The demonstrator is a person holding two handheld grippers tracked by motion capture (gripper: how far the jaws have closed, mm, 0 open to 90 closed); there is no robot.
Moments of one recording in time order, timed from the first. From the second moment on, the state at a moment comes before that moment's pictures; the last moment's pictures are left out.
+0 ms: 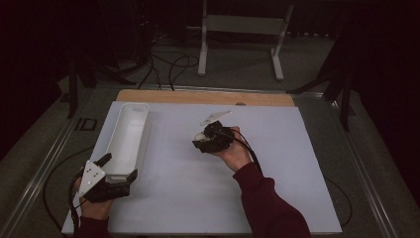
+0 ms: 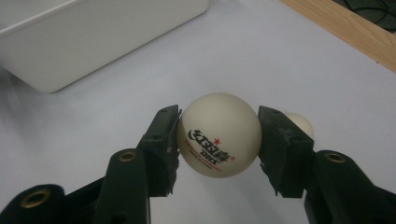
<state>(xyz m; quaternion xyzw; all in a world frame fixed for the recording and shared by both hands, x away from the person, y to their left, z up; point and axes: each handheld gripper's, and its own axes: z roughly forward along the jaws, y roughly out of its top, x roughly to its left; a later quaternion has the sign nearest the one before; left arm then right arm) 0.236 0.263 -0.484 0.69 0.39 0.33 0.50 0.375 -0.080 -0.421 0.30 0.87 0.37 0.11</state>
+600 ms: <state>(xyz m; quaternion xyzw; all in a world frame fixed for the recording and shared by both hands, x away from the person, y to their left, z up) 0.236 0.264 -0.484 0.69 0.39 0.33 0.51 0.376 -0.075 -0.422 0.30 0.87 0.37 0.11</state>
